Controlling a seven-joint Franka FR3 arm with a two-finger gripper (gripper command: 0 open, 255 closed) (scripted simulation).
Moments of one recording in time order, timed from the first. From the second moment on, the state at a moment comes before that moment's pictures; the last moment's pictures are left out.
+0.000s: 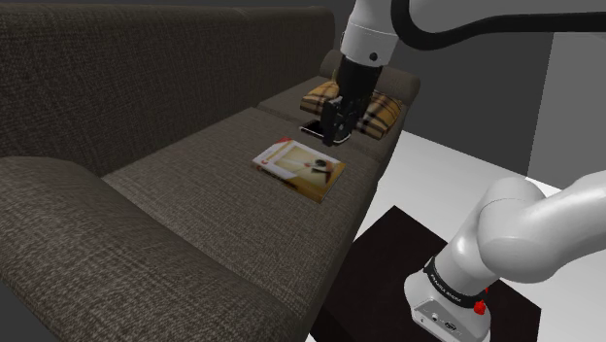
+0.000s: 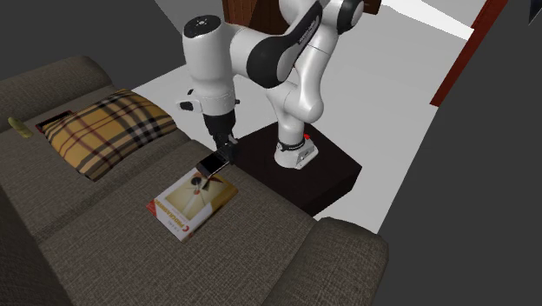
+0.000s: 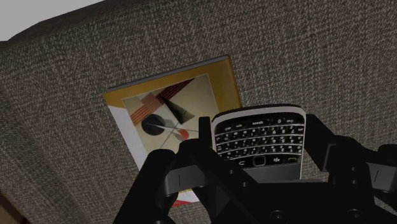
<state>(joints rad) 0.16 -0.59 0.16 -2.38 0.10 1.81 0.22</state>
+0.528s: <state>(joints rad) 0.09 -0.53 0.01 -2.33 0.02 1.82 0.03</state>
